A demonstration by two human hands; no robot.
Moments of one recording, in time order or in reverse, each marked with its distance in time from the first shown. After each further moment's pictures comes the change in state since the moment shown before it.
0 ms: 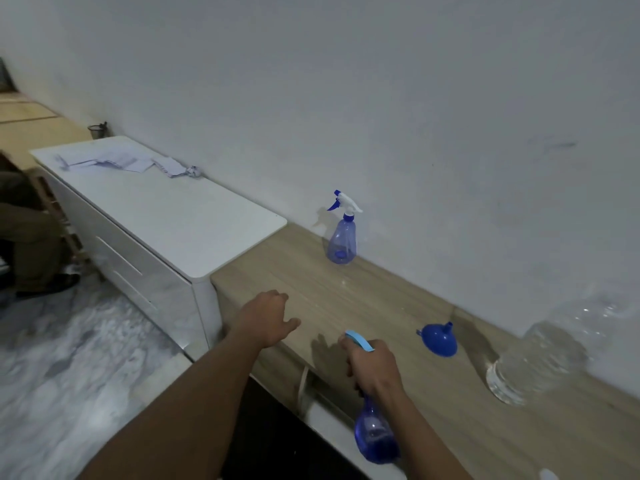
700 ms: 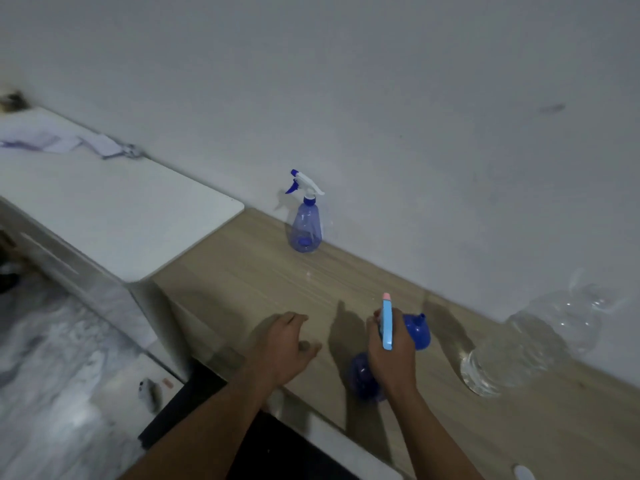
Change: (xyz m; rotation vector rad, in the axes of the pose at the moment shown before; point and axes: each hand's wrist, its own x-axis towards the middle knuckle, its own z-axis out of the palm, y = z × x) left_hand 0.023 0.087 0.078 -0.274 0.022 0.113; right_hand 0.077 0.040 -0.058 0.042 0.337 -0.270
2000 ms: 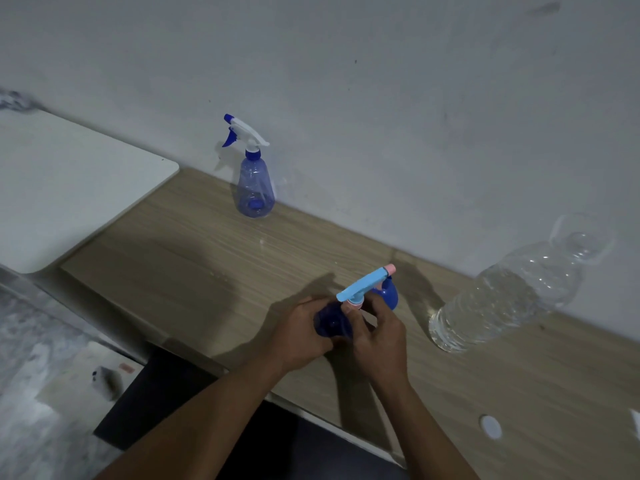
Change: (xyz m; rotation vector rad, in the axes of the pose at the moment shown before) left_hand 0.036 0.058 0.086 -0.669 -0.162 0.143; right_hand 0.002 0.037 -0.026 0.087 0.001 -0.094
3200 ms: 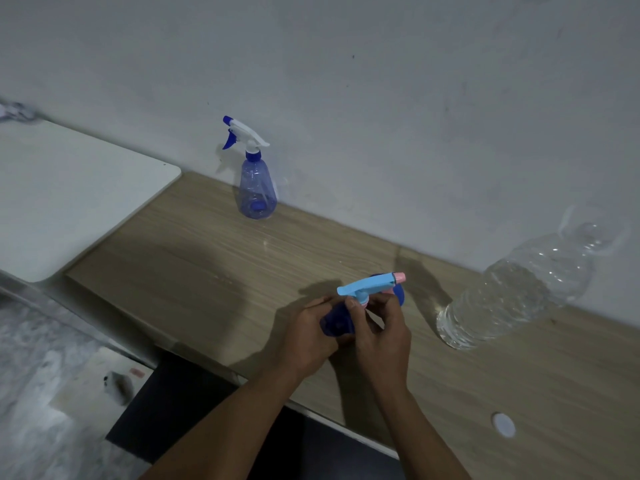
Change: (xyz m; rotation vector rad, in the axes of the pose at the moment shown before) left_hand -0.008 0.014 0.004 -0.017 0.032 -0.024; right_hand -0.006 0.004 0.012 0.121 0.138 0.012
